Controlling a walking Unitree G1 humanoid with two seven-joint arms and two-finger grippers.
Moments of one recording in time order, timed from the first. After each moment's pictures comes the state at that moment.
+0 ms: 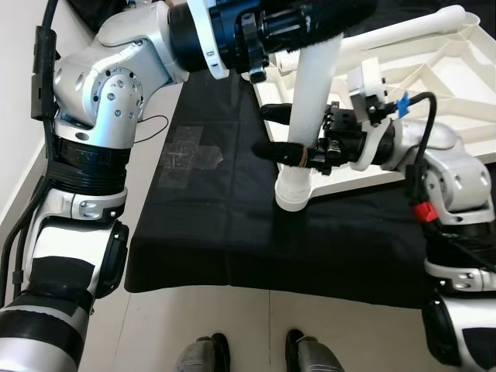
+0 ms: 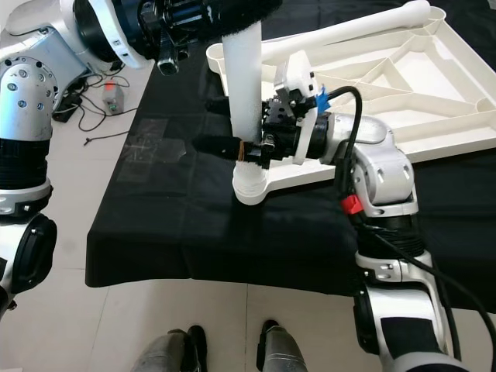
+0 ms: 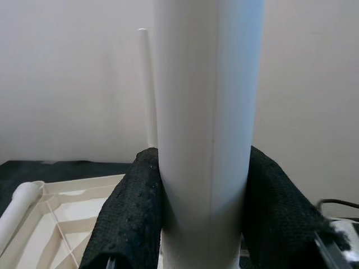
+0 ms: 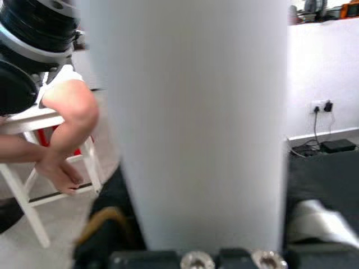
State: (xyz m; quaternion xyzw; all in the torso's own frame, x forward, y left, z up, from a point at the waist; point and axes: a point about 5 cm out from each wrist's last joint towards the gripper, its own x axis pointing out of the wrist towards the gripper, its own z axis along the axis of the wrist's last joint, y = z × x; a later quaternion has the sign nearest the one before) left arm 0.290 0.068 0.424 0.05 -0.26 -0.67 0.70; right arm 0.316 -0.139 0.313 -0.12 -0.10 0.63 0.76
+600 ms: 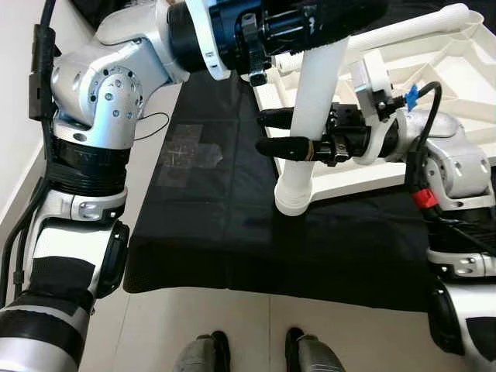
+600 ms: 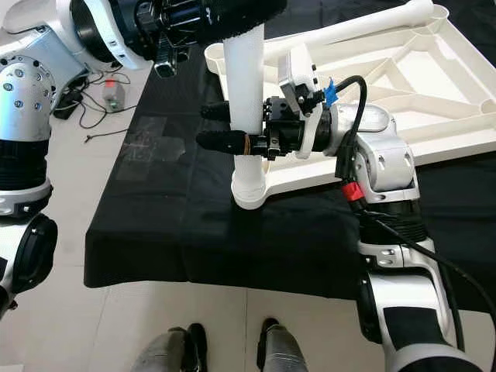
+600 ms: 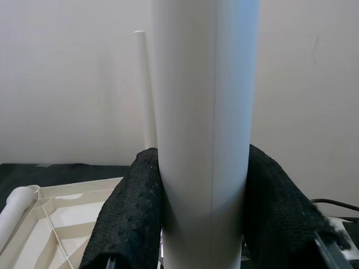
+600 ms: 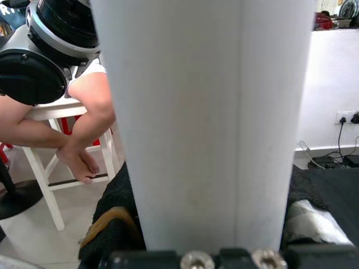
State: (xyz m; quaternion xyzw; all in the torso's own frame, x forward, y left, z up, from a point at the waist) left arm 0.286 0.066 0.424 0.05 -0.26 -0.68 0.69; right arm 0.318 -0.136 0.316 -0.13 -0.12 0.66 0.73
